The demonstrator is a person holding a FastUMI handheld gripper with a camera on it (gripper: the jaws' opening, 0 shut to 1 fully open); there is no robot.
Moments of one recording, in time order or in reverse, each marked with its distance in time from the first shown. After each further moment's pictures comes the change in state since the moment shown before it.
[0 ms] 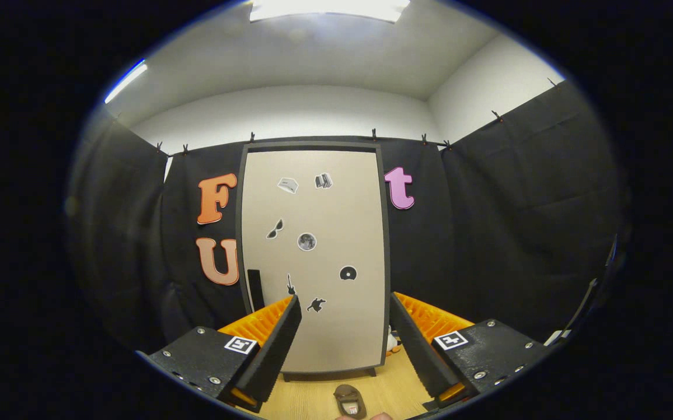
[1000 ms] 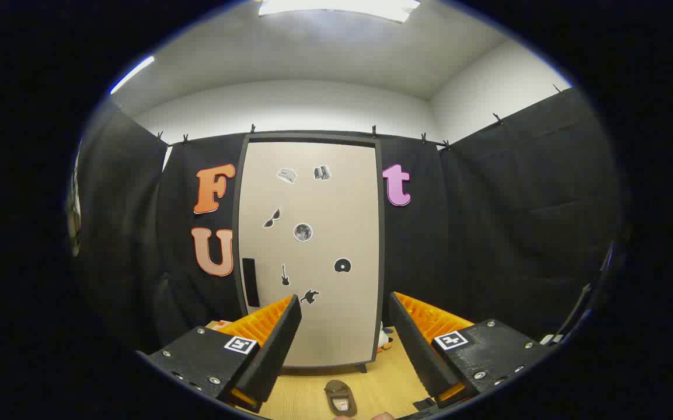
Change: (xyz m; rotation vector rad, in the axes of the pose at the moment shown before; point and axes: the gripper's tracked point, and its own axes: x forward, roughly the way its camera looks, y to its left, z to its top) arm -0.007 -0.005 -0.011 -0.036 0.023 -0.022
